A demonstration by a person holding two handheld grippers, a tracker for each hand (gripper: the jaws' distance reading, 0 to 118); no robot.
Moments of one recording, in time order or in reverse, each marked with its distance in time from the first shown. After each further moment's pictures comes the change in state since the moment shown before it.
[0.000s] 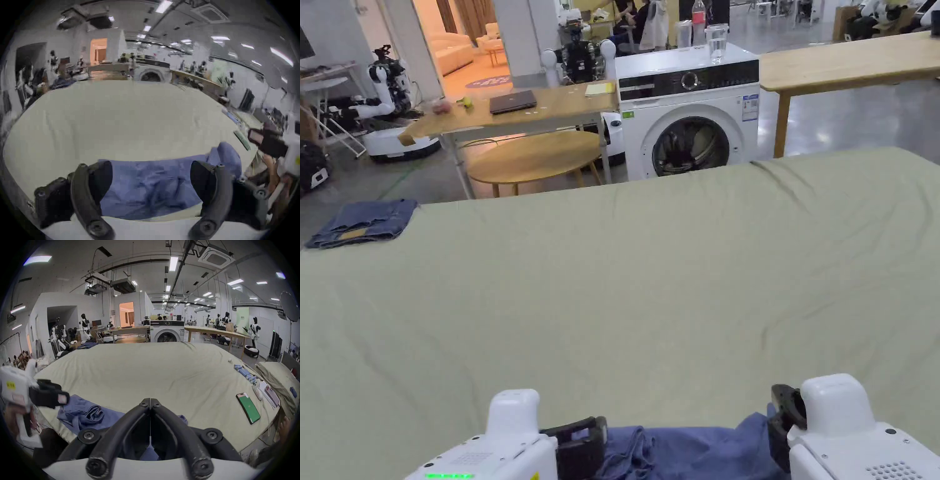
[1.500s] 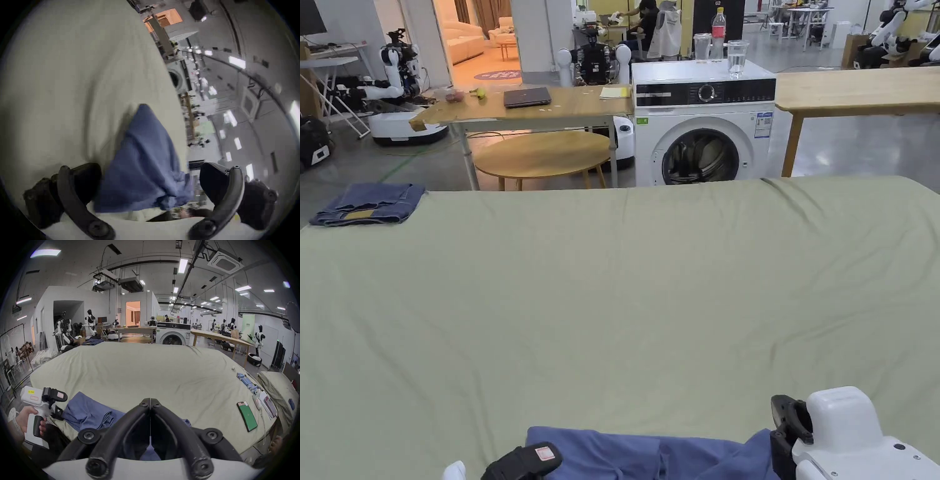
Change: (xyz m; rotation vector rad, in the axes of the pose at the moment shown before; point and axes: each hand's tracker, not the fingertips) left arm -0.133 -0.093 -0.066 -0.095 -0.534 0.988; right arm -0.024 0.017 0.008 0.000 0.023 0.078
